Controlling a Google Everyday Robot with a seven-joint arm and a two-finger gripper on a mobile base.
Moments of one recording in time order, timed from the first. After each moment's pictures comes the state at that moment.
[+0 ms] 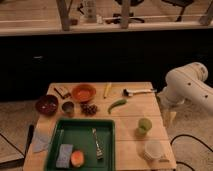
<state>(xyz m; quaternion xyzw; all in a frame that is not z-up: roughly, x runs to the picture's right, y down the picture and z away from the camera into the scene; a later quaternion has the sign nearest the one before) 0.291 0.109 0.682 -0.28 0.02 0.03 0.96</state>
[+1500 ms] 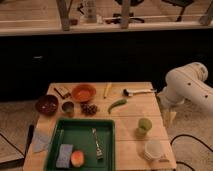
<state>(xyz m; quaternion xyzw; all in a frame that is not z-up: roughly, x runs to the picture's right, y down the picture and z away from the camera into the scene) 0.291 0.110 0.684 -0.28 0.02 0.03 0.96</state>
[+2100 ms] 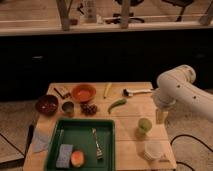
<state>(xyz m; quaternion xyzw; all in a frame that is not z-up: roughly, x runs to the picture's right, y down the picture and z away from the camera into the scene) 0.264 0.110 0.712 -0.27 0.01 0.00 0.96</state>
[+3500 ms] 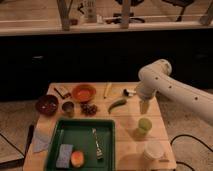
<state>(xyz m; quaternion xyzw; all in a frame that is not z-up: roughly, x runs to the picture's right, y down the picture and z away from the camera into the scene) 0.198 0.072 0.771 -0.26 -0.03 -0.05 0.96</state>
